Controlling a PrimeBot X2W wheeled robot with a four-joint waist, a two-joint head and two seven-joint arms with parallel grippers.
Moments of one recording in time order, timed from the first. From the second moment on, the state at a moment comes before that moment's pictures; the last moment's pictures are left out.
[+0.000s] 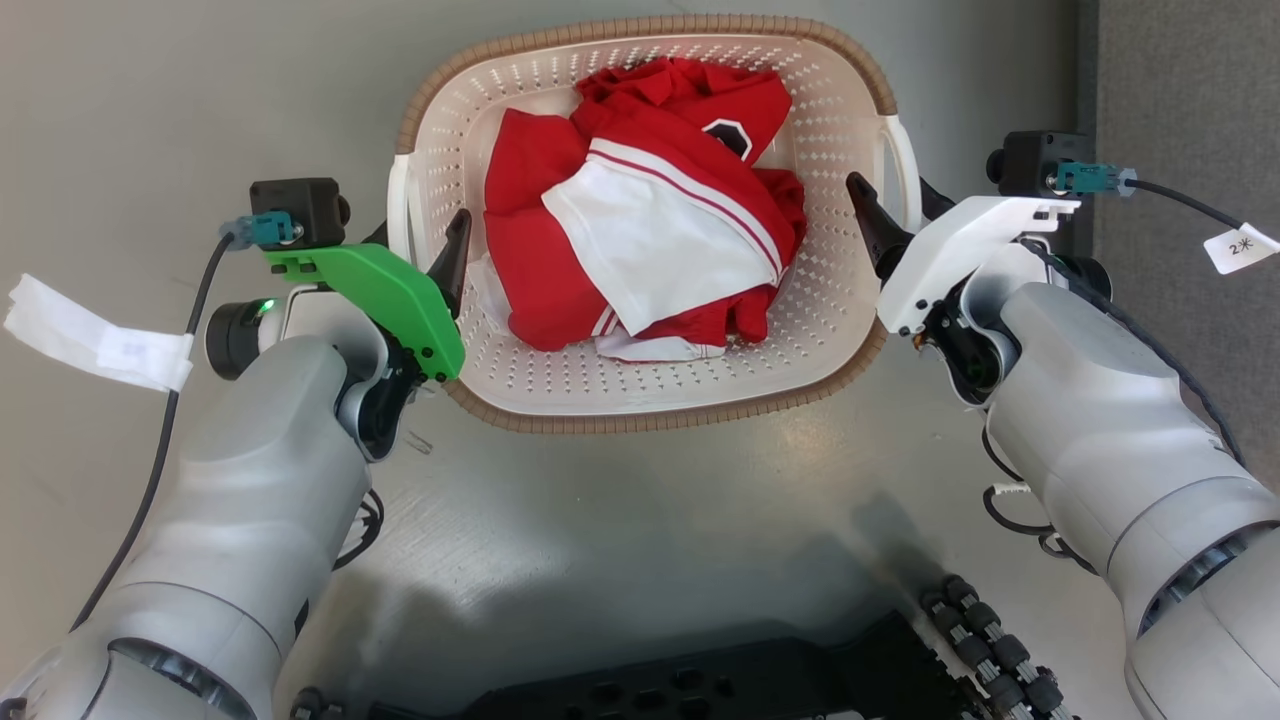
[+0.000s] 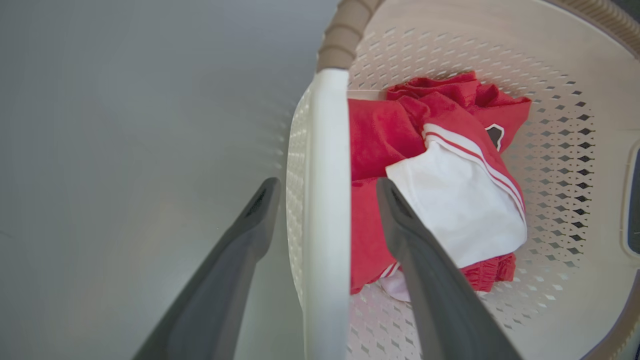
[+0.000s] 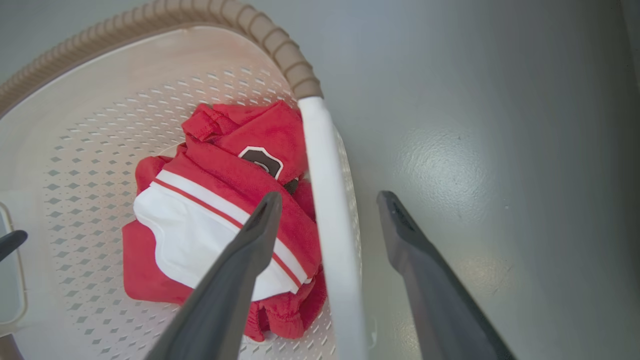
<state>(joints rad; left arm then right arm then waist) -0.94 0.05 -0.86 1.07 -1.06 -0.12 -0.16 -0.96 -0.08 0.87 1.23 1.05 0.12 -0.21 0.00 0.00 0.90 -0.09</state>
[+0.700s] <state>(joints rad) -0.87 0.08 -0.87 1.13 -1.09 -0.12 -0.20 -0.88 -0.08 0.87 1.24 1.07 0.12 -0.23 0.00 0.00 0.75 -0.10</state>
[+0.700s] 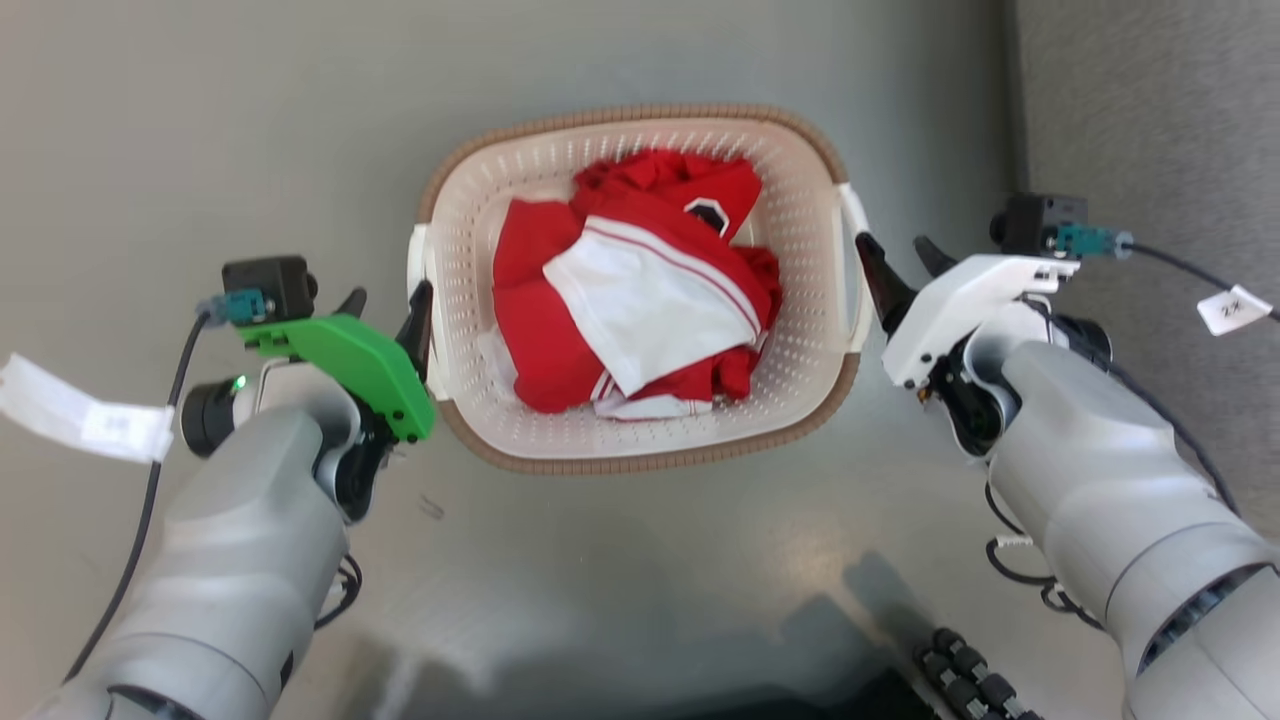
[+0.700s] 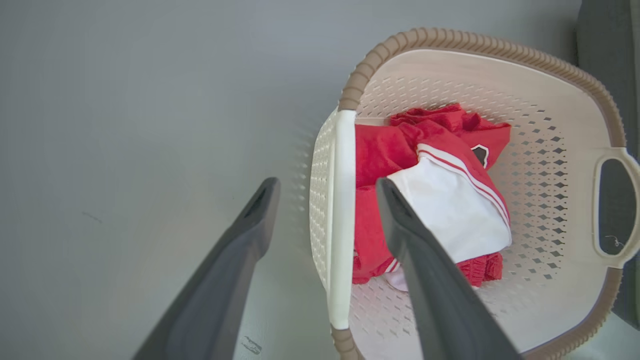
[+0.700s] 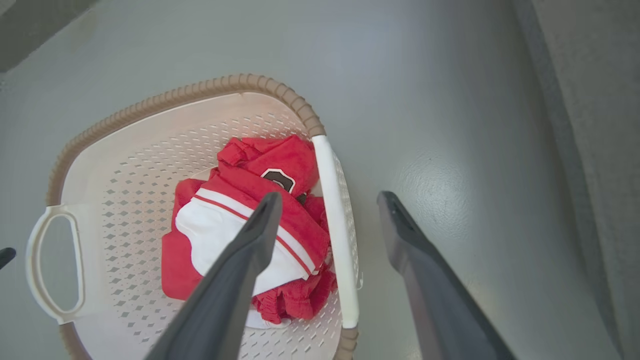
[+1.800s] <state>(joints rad) -0.61 0.15 -0.70 0.83 -1.08 -0.12 -0.25 -0.68 -0.19 0.75 0.95 0.97 0.12 -0.25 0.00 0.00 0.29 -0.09</state>
